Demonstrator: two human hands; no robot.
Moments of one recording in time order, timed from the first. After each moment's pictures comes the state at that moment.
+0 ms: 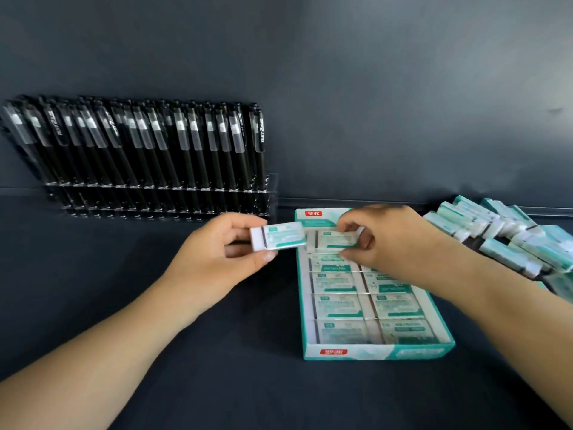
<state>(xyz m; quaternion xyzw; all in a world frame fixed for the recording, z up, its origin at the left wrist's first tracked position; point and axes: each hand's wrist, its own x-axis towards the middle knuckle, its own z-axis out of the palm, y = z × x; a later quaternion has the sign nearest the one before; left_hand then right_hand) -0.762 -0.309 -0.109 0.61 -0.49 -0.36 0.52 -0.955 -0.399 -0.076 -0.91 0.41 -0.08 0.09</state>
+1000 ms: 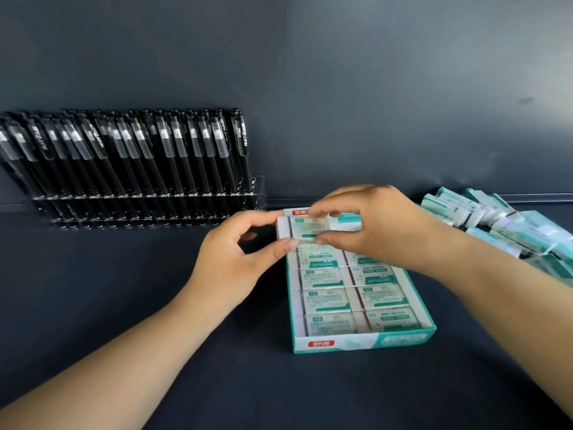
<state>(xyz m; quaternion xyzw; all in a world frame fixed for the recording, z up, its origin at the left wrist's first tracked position) -0.790 -0.323 -0.108 0.59 -0.57 -0.22 0.53 -0.955 -0.393 -0.061 -0.92 0.32 -0.20 0.10</state>
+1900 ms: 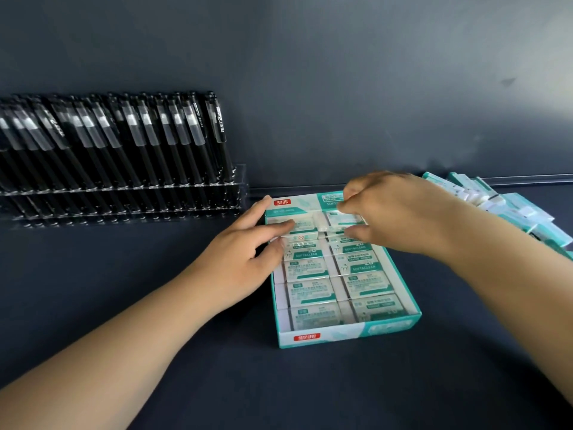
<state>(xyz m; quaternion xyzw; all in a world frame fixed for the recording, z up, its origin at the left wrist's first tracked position) -0.790 -0.338 -0.119 0.64 -0.69 -0.21 0.27 -0.981 -0.410 -0.066 -0.92 0.37 0.02 -0.13</state>
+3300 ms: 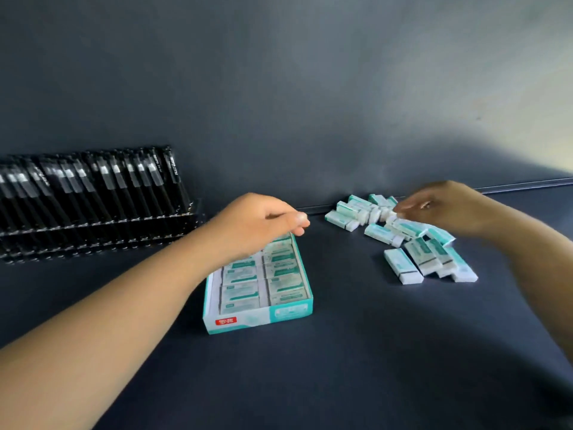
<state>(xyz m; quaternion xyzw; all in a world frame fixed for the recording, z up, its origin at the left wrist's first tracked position) -0.872 -0.344 -0.040 0.55 -0.74 -0.25 0.28 -1.141 -0.418 -0.047 -0.81 0.55 -0.17 0.11</state>
